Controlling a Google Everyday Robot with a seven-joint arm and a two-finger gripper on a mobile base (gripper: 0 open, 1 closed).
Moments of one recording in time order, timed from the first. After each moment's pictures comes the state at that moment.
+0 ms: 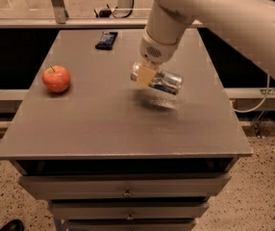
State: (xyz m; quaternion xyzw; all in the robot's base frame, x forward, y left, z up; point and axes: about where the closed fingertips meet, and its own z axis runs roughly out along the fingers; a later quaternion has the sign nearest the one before) arm 0.595 -0.049 0.882 -0.54 0.83 0.02 0.17
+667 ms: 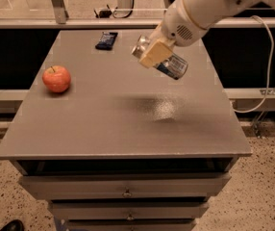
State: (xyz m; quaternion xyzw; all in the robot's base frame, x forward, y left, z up) arm 0.587 -0.051 0.959 -0.57 0.74 0.12 0.33
